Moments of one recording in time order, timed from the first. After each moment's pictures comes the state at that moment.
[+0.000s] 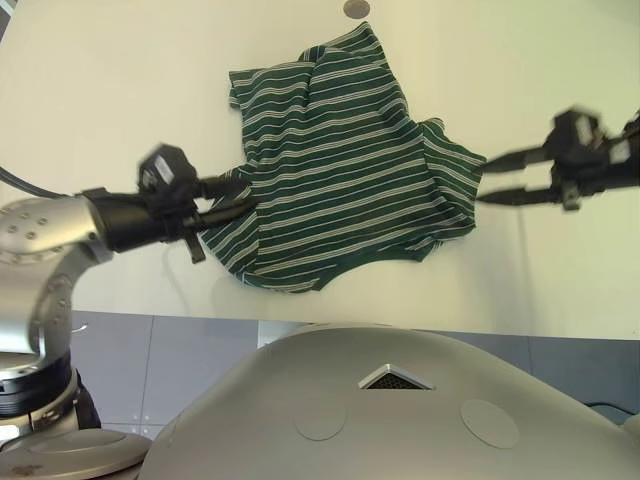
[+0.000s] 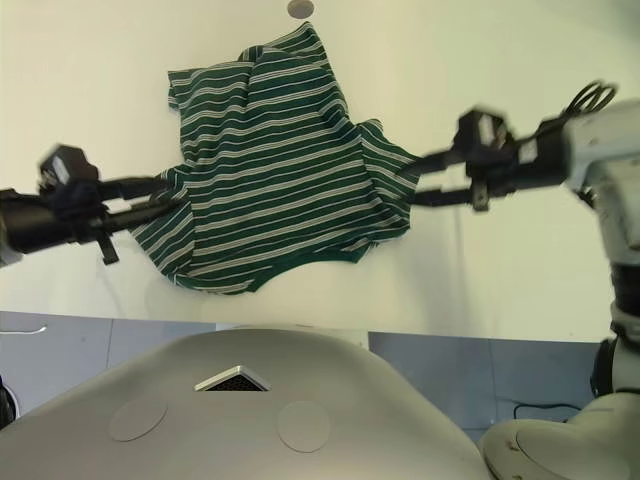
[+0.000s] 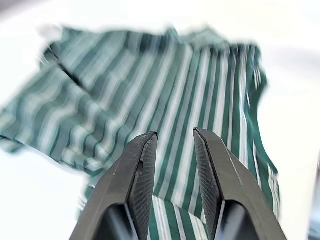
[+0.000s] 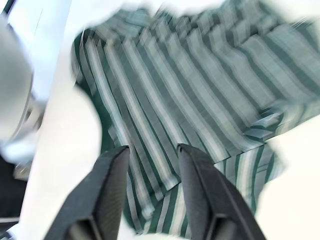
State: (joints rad) left arm 0.20 0.77 0.35 -0.78 -0.58 0.94 -0.98; right arm -0.25 -1.04 0.01 -0.21 0.52 0.57 1.40
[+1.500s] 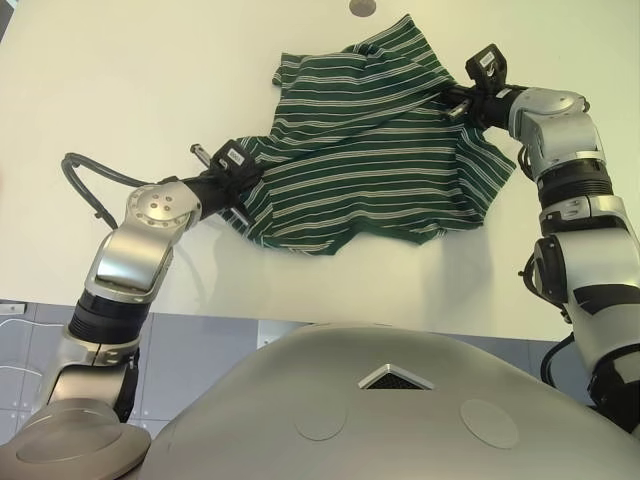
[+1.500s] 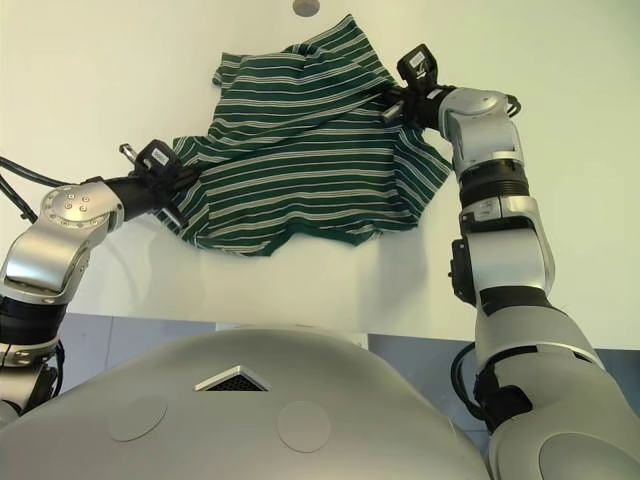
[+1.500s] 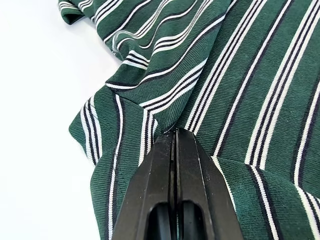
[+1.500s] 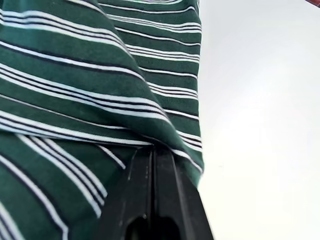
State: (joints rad) left arm 0.04 0.66 -0.22 -0.36 -0.14 0.69 -0.53; right arm -0.62 -0.44 0.14 0.78 0.03 0.33 0.66
